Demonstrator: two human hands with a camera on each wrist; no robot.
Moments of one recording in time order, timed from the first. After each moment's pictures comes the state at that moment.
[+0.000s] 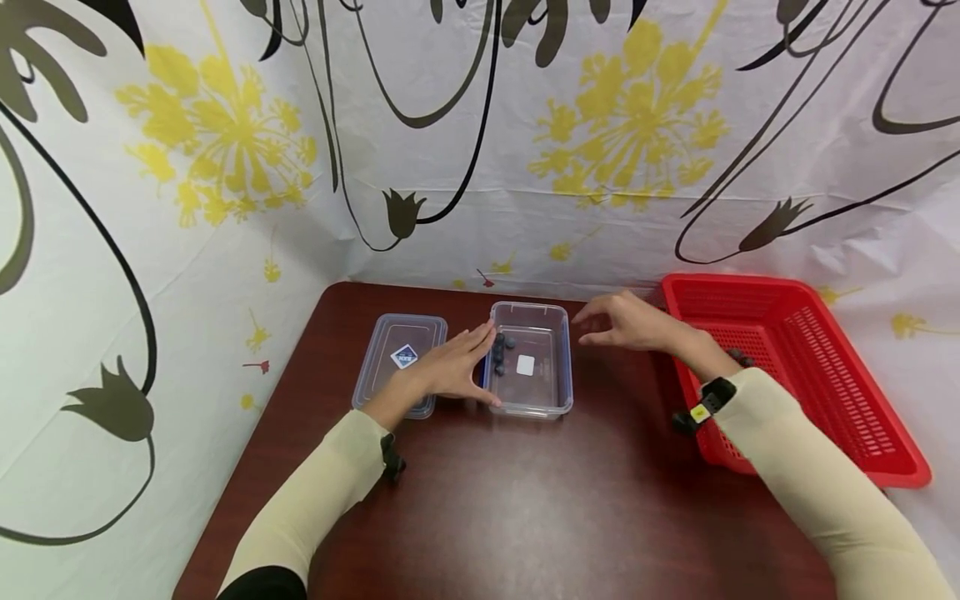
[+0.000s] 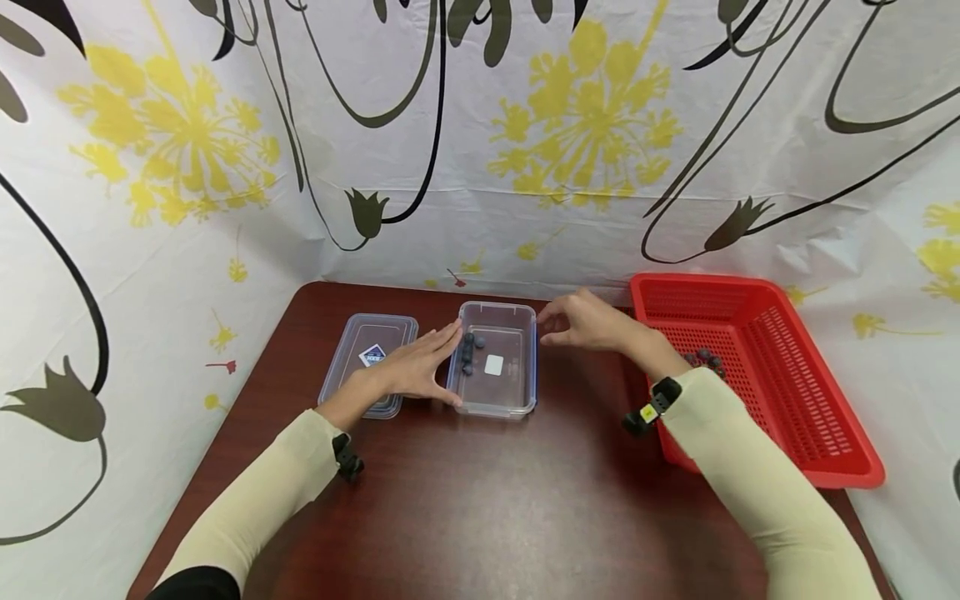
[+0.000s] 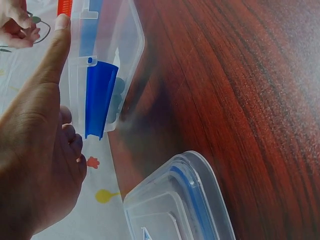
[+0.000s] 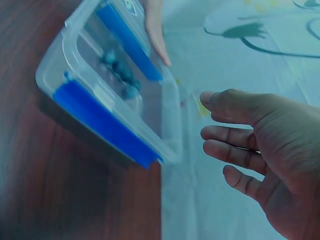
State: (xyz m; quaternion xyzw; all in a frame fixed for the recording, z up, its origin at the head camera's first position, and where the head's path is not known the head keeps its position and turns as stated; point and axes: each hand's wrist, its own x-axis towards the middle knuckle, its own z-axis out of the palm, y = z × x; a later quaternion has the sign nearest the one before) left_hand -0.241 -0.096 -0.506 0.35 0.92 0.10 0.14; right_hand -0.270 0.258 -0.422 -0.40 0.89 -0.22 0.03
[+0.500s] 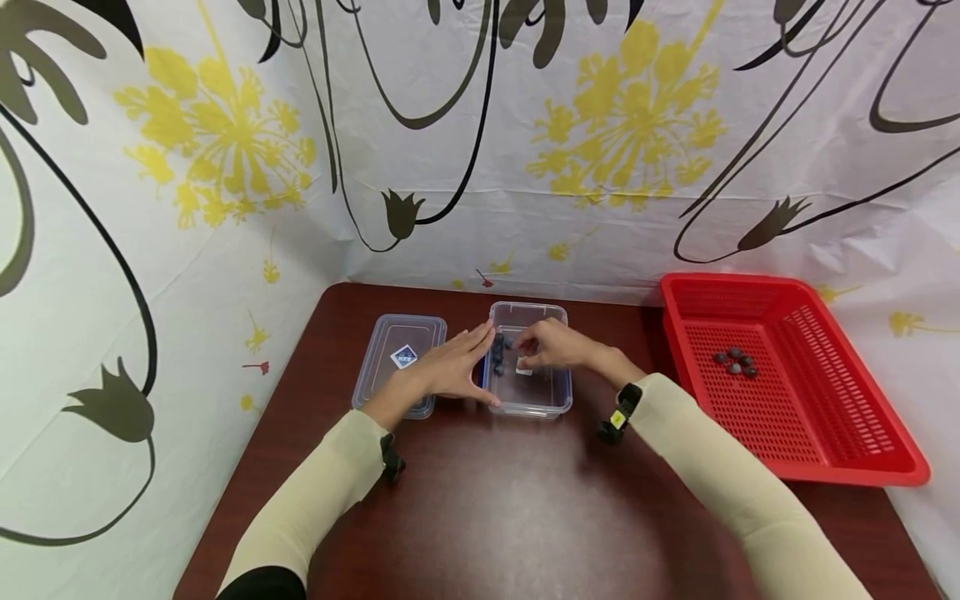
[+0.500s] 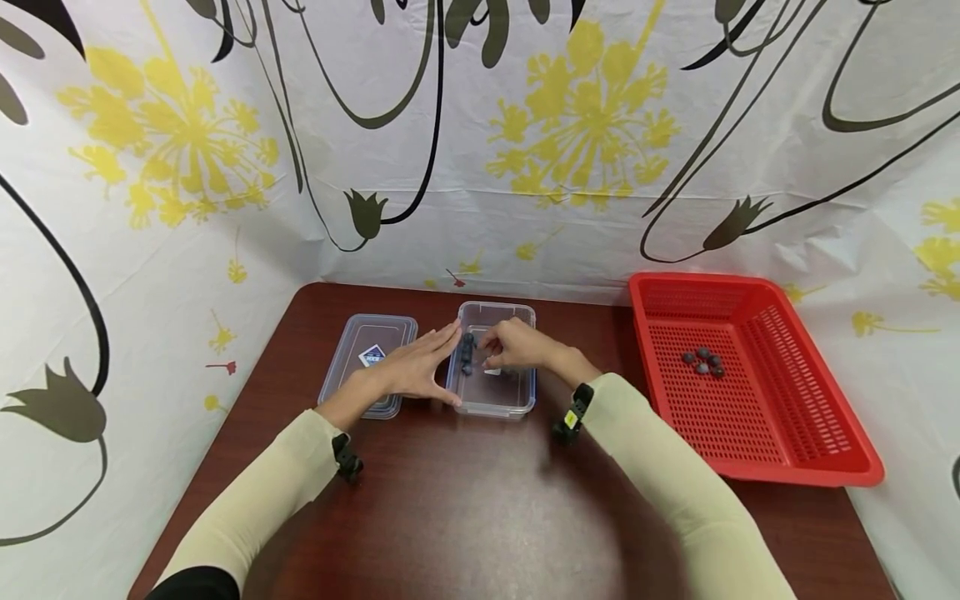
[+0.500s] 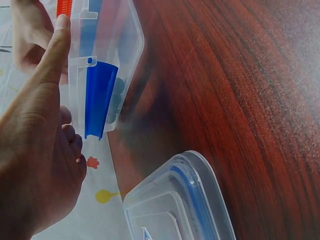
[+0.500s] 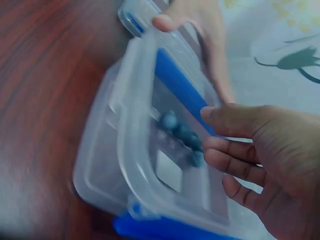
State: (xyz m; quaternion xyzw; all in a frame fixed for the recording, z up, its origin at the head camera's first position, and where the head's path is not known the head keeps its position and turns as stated) left_hand -0.240 -0.096 -0.504 0.35 0.92 0.10 0.14; right_hand -0.277 0.168 -0.484 -0.39 0.87 -0.26 0.13
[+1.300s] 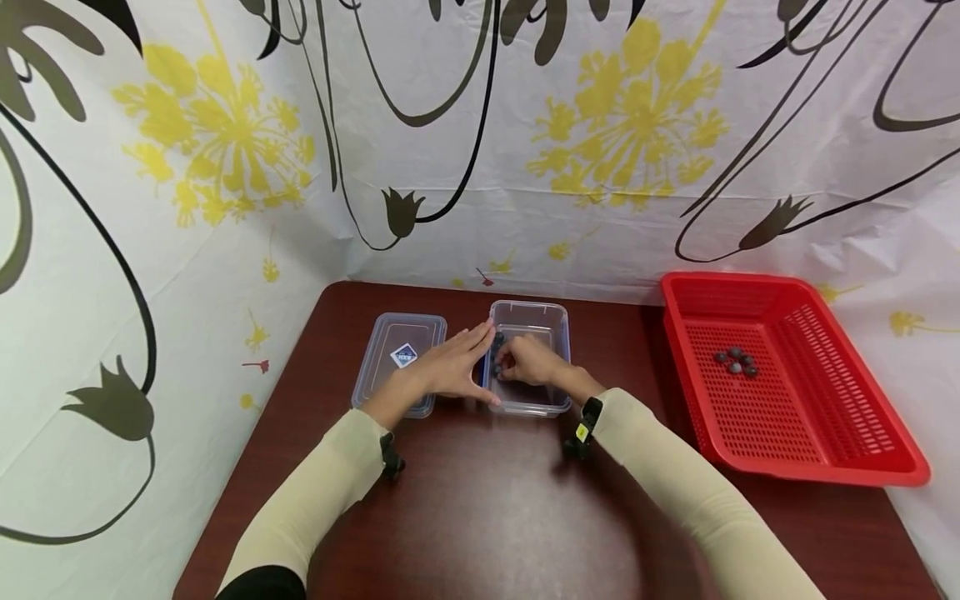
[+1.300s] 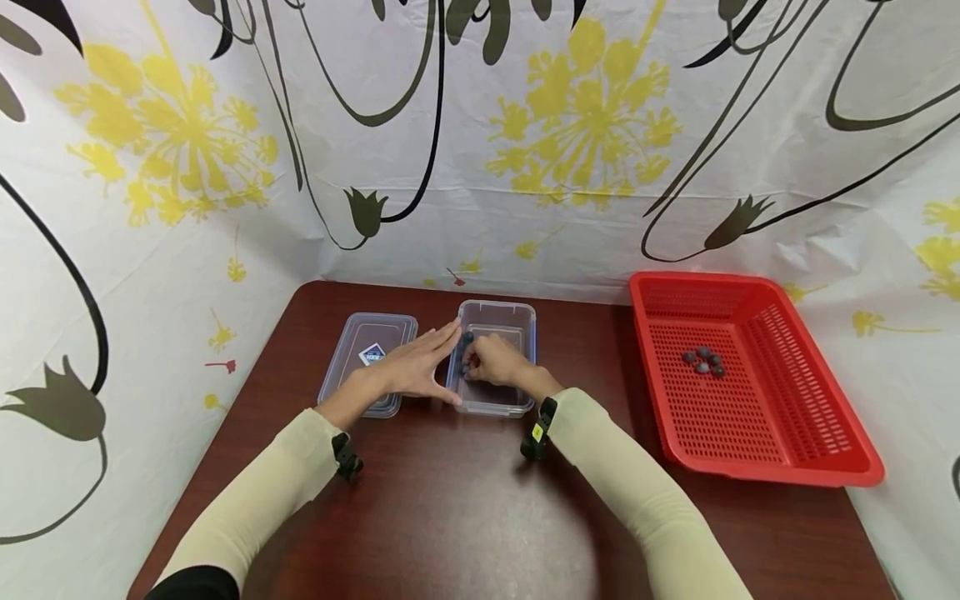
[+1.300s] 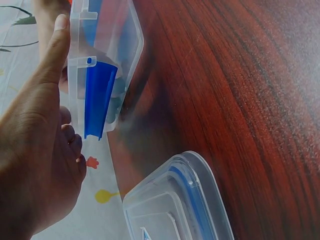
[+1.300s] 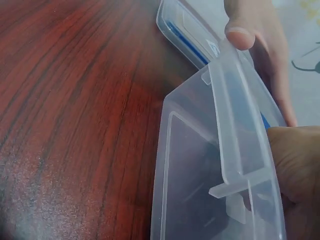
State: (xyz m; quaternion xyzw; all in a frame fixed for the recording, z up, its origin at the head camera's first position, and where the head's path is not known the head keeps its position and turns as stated) left_hand -0.242 -0.097 -0.506 0.36 0.92 0.10 0.13; right_hand -0.270 0.129 -0.532 -0.36 0.90 -0.24 0.08
